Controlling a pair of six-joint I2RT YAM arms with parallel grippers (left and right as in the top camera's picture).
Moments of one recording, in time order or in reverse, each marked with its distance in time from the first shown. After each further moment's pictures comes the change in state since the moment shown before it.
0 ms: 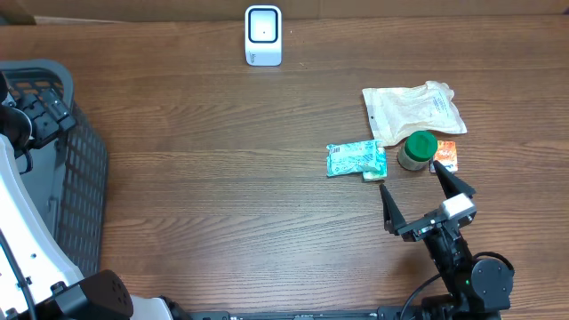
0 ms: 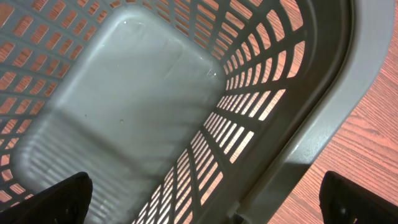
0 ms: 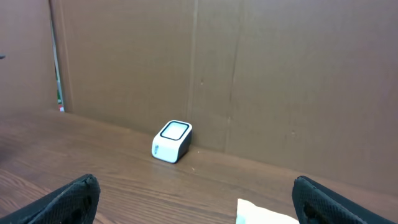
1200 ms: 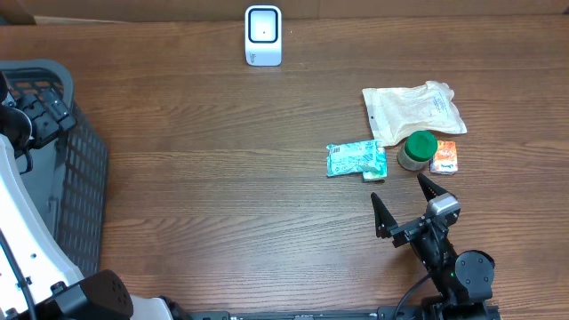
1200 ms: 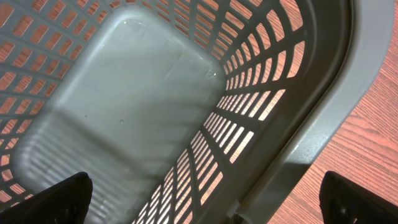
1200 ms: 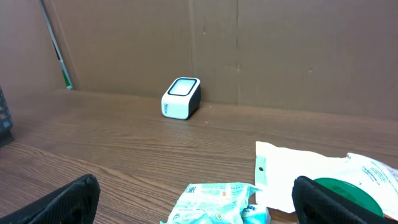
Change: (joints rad) left arm 0.000 0.000 0.000 0.000 0.000 0.000; right arm -0.003 -0.084 -0.134 -0.095 -0.008 0.103
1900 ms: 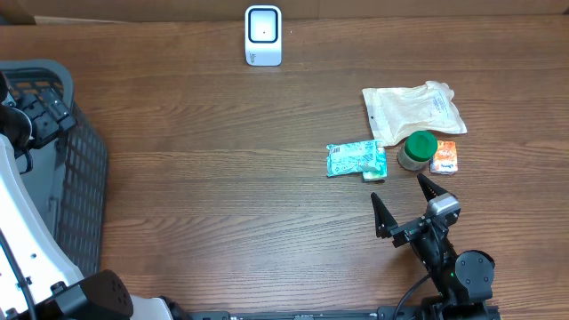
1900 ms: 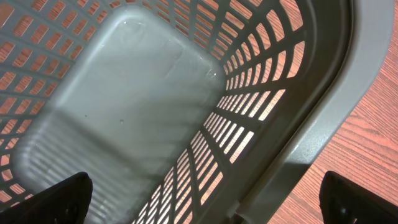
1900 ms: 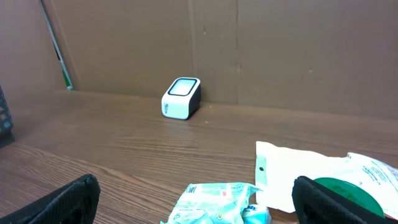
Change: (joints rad) left arm 0.000 0.000 0.000 0.000 0.000 0.000; right arm 0.000 0.000 0.000 0.000 0.000 0.003
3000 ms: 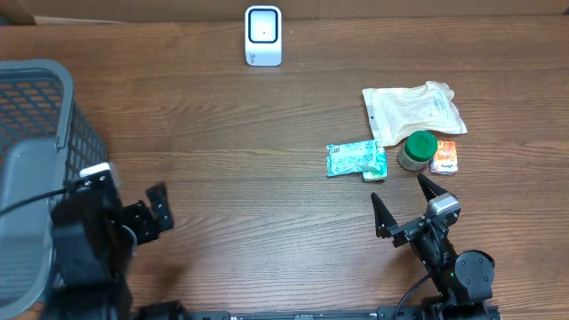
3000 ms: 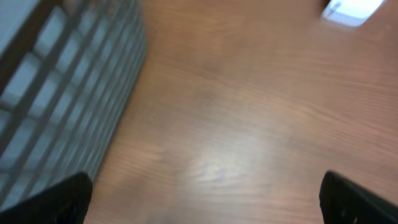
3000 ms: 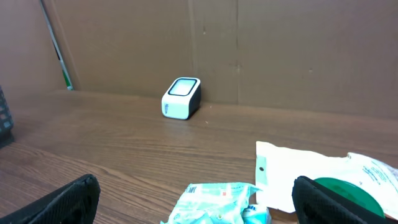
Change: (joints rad) left arm -0.373 -0.973 -0.961 0.411 -0.016 0.000; right arm 0.000 0.000 0.000 0.000 0.000 0.000
